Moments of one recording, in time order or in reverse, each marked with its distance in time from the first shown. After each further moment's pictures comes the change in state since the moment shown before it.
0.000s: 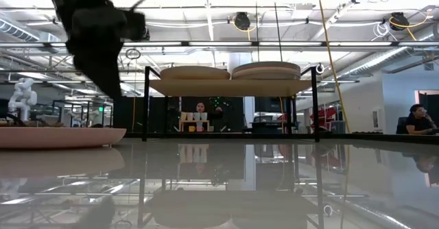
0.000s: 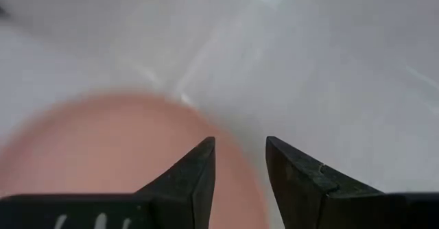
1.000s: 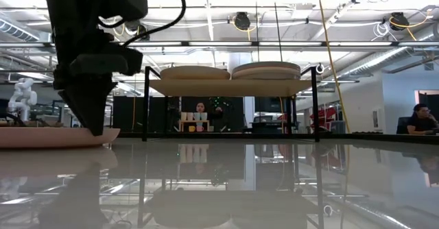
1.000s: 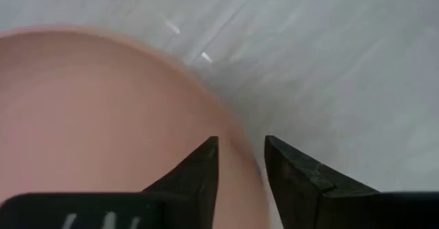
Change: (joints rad) left arm 0.000 0.170 0.001 -0.038 0.056 -0.172; right arm 0.000 -0.015 -0.009 -0.001 -0.001 0.004
